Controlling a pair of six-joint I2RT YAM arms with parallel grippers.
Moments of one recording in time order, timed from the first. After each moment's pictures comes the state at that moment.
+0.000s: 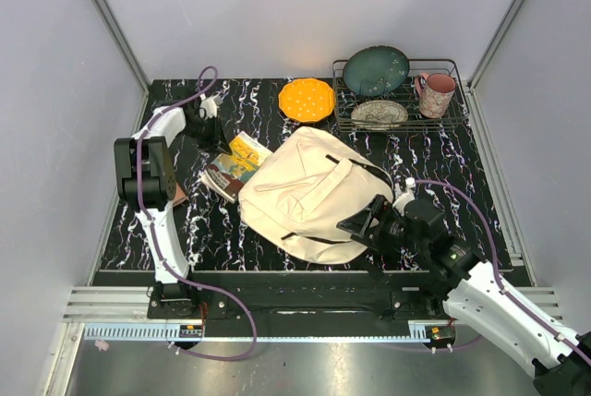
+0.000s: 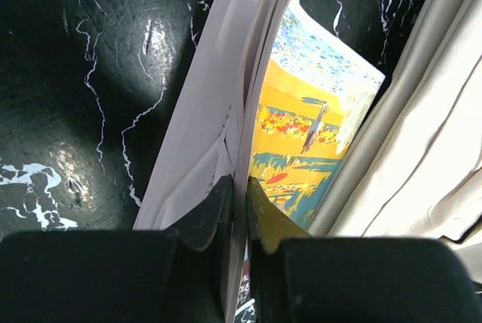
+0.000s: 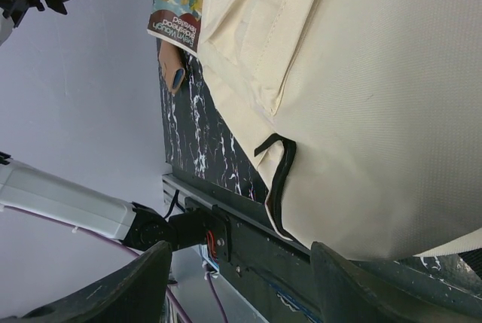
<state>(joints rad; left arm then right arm) 0.05 2.11 1.64 -0.77 0.58 0.03 0.67 0.55 0.39 -0.29 -0.25 1.19</state>
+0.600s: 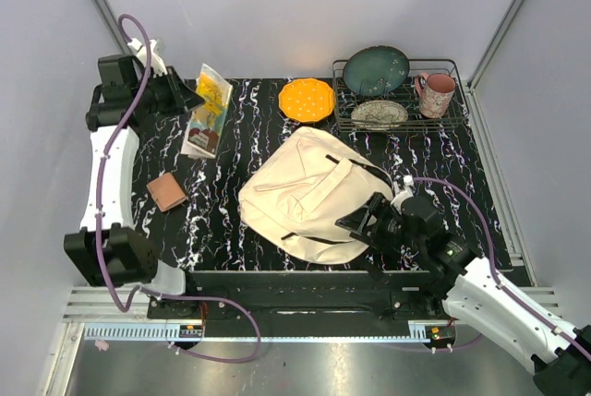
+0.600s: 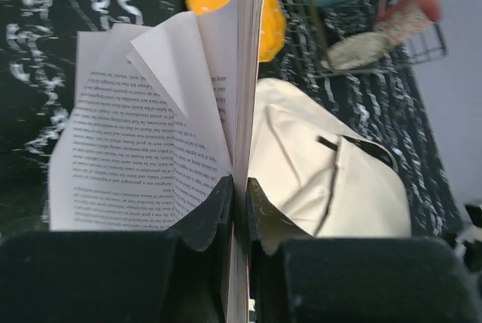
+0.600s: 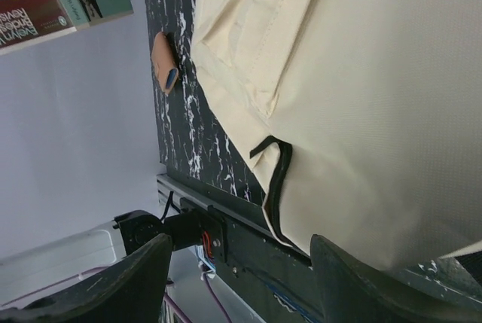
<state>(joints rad) 0.15 1.50 1.62 -0.69 0.62 -0.19 0.67 0.59 0.39 -0.28 -0.23 1.19</state>
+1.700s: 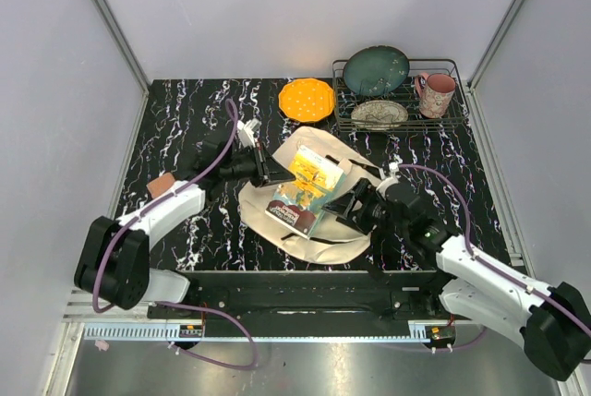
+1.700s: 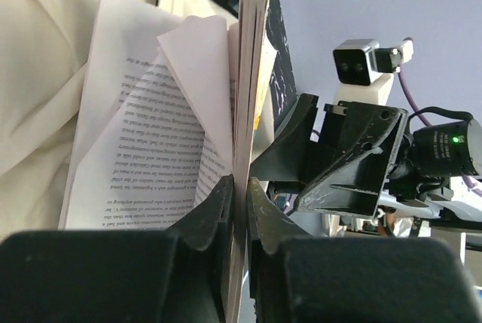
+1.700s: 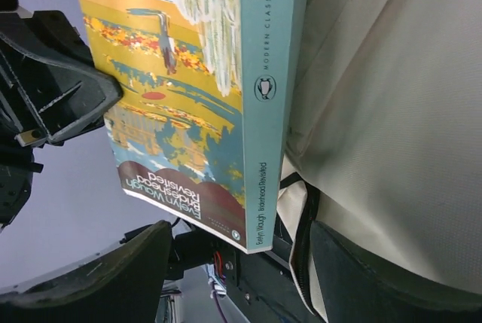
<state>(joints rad) -0.38 1.33 0.79 0.12 0.77 -0.84 0.67 0.87 0.42 0.04 -0.22 1.19</state>
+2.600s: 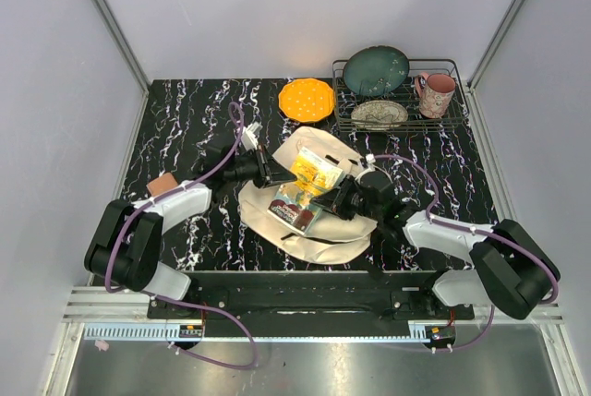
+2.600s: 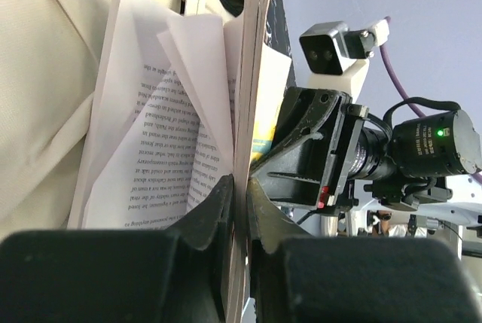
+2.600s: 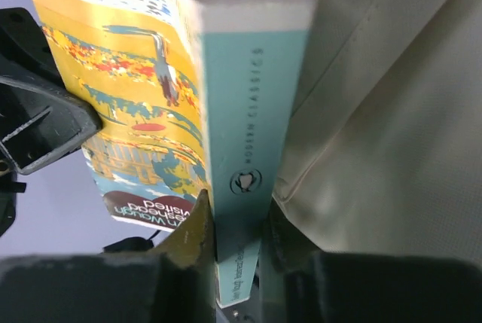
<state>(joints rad) -0.38 1.46 0.72 0.33 0.78 -0.90 0.68 1.32 0.49 0.37 -0.21 1.18</state>
